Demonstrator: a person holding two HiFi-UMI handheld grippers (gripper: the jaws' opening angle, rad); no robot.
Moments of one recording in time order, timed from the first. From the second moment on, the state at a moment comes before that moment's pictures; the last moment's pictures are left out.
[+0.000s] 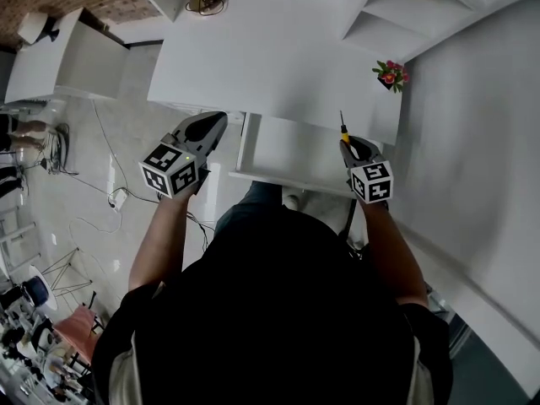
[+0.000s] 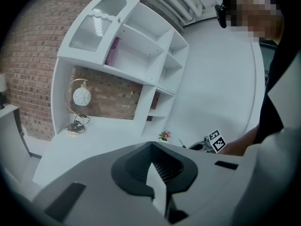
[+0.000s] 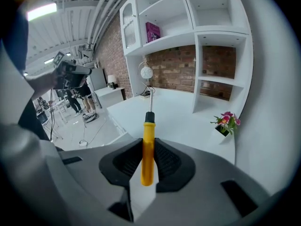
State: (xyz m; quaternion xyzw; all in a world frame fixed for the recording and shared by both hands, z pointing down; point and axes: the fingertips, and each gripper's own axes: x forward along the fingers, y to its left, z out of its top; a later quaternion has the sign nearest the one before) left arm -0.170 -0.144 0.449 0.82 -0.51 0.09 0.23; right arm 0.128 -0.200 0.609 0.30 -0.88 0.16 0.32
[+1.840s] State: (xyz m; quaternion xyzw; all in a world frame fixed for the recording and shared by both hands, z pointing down) left arm -0.201 -0.188 0.503 0.80 -0.51 0.12 0.28; right arm 0.061 -0.182 0.743 0.13 -0.87 0.15 0.45
